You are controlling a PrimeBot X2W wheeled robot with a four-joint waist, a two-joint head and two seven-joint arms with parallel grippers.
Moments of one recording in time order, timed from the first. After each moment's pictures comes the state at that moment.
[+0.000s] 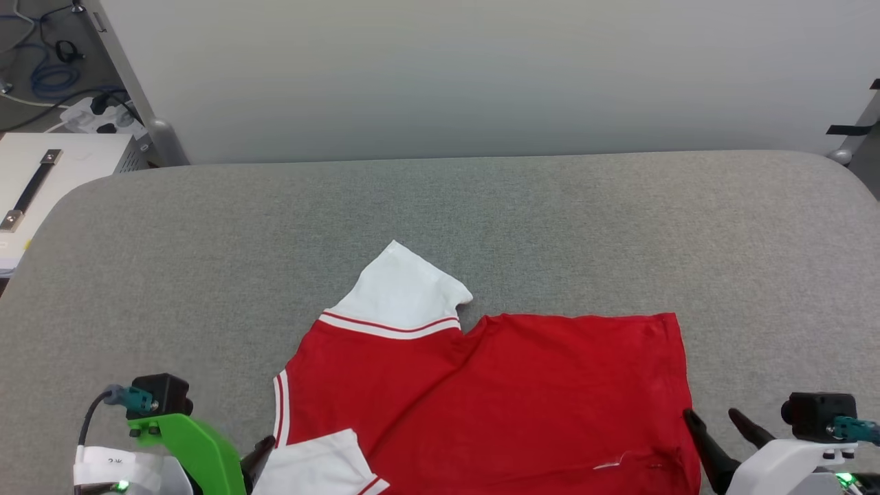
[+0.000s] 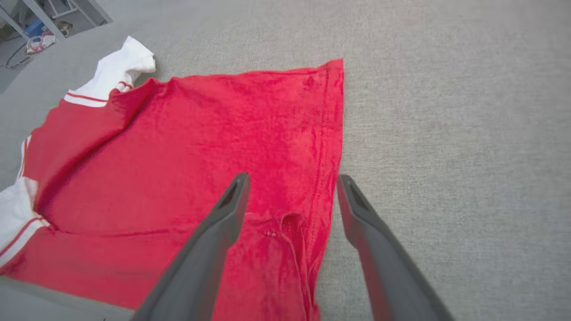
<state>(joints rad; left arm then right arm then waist) 0.01 0.63 -0.42 0.00 -0.97 0.22 0.46 0.18 -0.19 0.00 -0.07 0.40 0.13 0.37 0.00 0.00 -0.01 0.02</state>
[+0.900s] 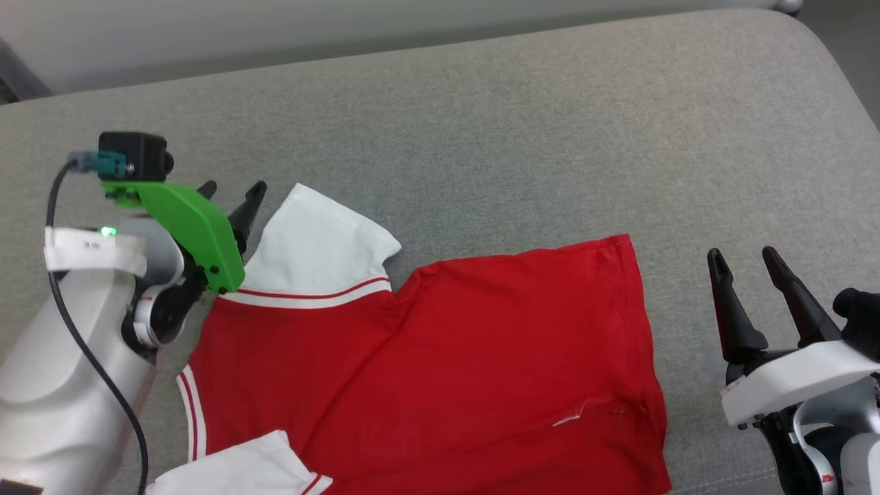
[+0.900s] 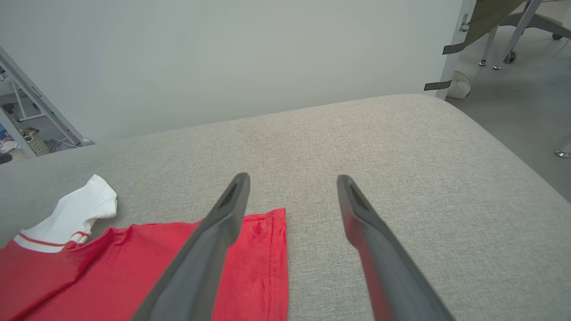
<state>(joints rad) -0.60 0.53 -0.44 0.31 -0.82 0.04 0.33 -0.02 -0.10 -0.04 -0.26 0.29 0.13 0.17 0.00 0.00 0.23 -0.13</state>
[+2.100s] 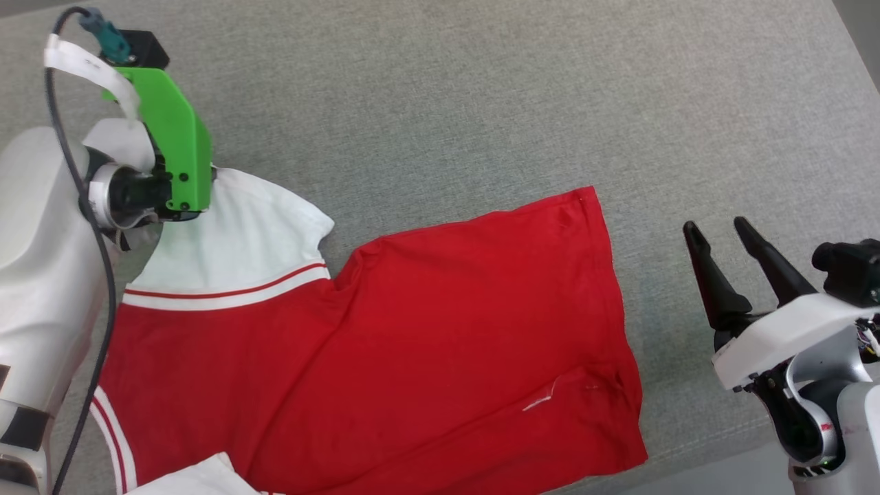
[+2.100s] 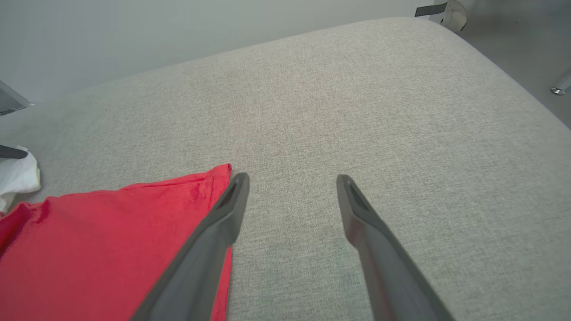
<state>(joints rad) -0.98 0.55 -0.58 0.60 -0.86 -0.02 0.89 -0.16 -0.19 0.04 -0.13 0.41 0.13 0.19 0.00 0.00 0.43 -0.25</state>
